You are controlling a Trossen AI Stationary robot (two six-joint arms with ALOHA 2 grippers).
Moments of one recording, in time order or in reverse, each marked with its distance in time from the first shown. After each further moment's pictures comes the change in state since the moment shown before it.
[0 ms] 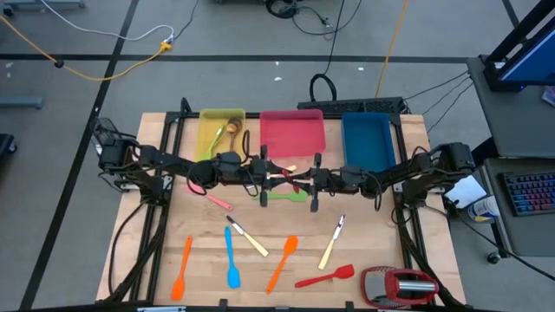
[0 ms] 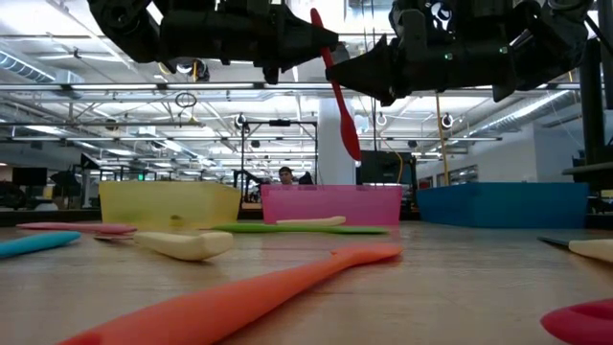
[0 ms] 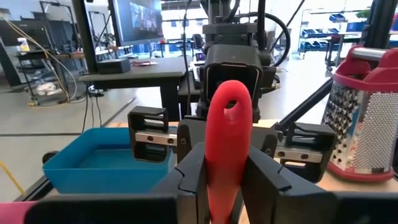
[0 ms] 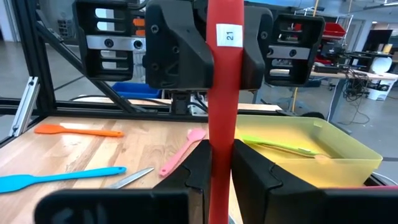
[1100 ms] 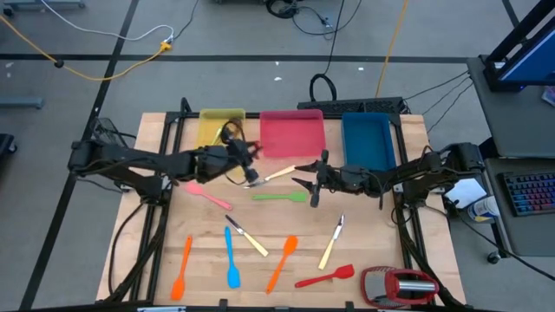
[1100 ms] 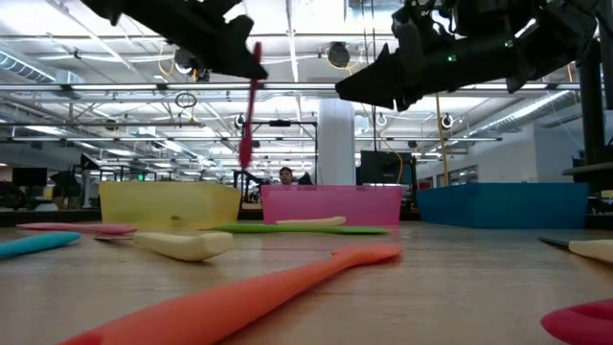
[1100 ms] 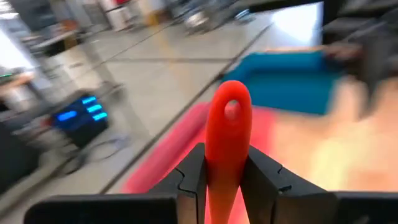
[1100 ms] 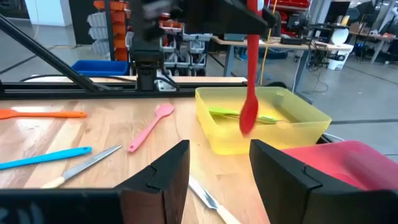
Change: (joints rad) left arm 0.002 -0.337 -0.002 -0.637 -0.650 0.053; right arm 0.003 -0.091 -0.006 -0.198 0.158 0.030
